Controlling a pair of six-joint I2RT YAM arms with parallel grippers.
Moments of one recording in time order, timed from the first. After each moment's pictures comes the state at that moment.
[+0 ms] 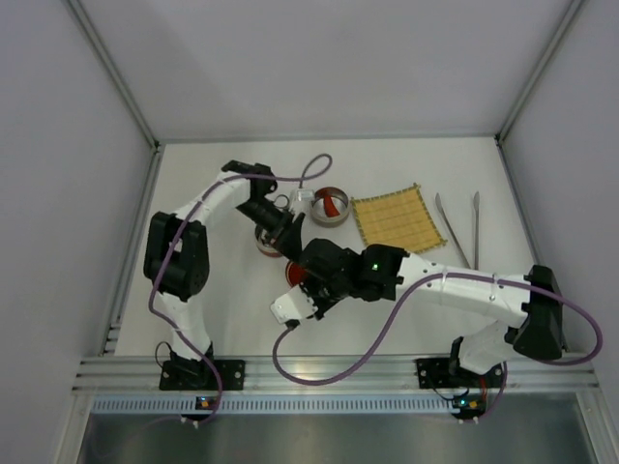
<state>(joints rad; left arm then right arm) -0.41 1.93 1.51 -1.34 1.00 0.57 1.24 1.46 1.30 -0.80 -0.05 -1.04</state>
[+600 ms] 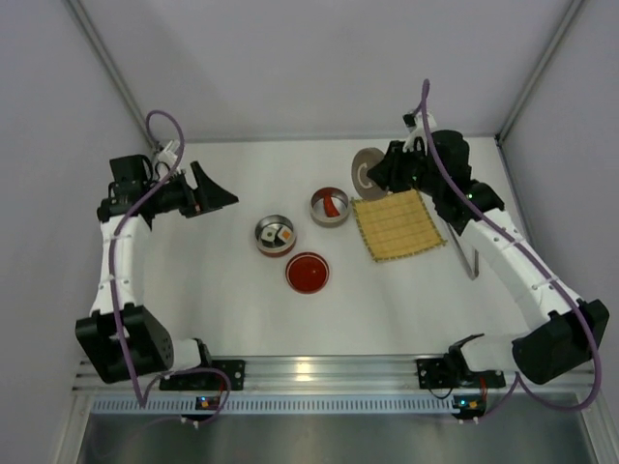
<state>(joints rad) 0.27 1.39 1.30 -0.76 1.09 -0.12 0.40 1.31 1.32 -0.39 -0.21 0.22</state>
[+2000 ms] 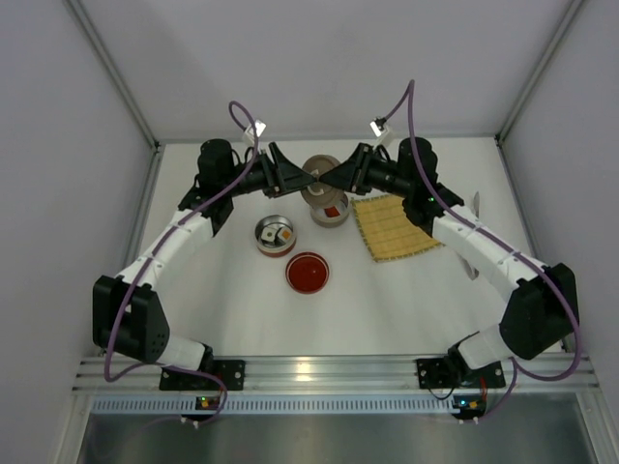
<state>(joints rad) -0.31 1.45 1.17 0.13 0.84 -0.86 0.50 1.46 1.21 0.12 -0.54 0.78</state>
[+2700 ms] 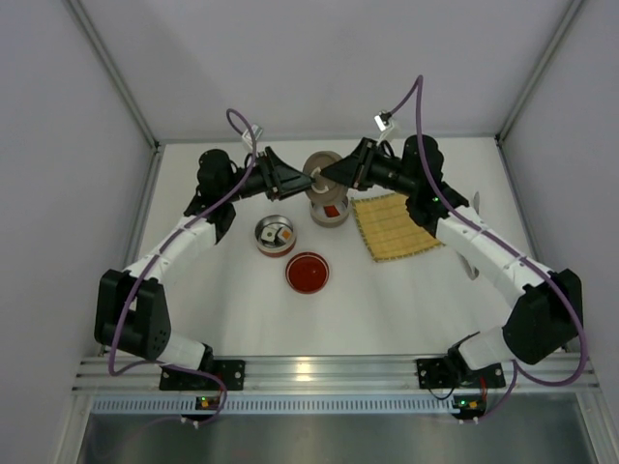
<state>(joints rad) -0.31 1.47 1.07 0.41 0.88 -1.10 0.51 1.43 1.23 0.13 -0.52 0.76</state>
